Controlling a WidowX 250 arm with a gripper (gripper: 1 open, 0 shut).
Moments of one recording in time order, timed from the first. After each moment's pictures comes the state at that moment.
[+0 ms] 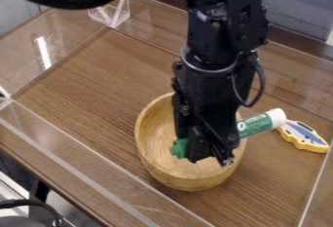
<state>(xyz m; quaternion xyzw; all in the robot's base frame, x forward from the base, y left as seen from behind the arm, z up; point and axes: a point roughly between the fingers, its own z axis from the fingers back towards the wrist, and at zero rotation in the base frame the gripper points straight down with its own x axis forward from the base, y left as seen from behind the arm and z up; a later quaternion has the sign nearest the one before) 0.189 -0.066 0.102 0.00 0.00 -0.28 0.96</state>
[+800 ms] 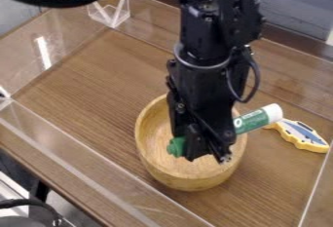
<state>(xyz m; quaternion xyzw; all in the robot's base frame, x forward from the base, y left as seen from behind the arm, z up) 0.186 -0.064 0.107 -0.01 -0.01 -0.26 0.96</state>
